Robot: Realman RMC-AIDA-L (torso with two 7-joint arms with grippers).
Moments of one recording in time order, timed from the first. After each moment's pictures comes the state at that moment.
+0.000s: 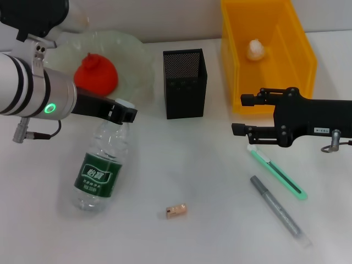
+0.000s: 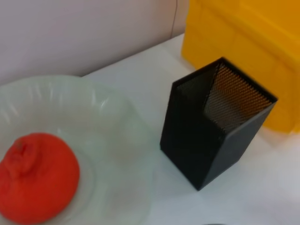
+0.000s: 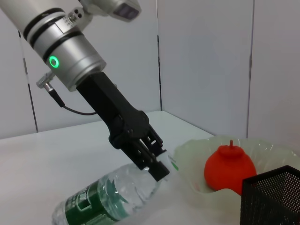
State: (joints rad) left arm -0.50 -2.07 1.60 1.52 2.55 1.23 -2.87; right arm 0.42 2.08 -0.77 -0.84 -1.90 -1.57 1.28
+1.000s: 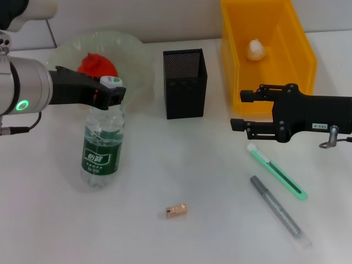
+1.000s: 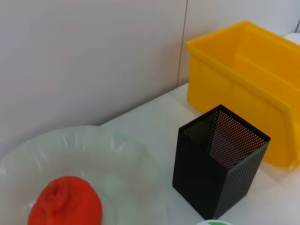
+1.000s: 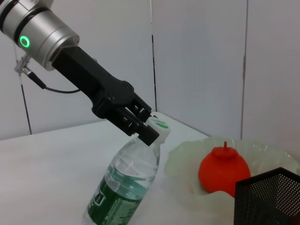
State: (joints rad) left arm -0.35 -2.07 1.60 1.73 2.54 1.19 -2.81; right arm 0.43 2.08 -0.77 -0.84 -1.89 -1.55 1.29
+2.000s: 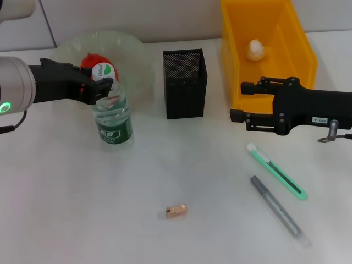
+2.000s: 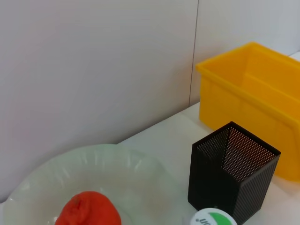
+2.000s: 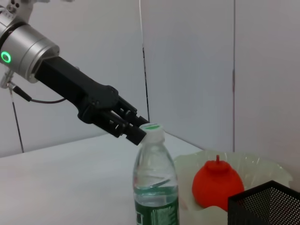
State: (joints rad) left arm -0.27 -2.07 1.59 1.81 2.53 1.14 -2.76; right arm 0.43 2.08 -0.77 -0.83 -1.85 -1.54 1.30
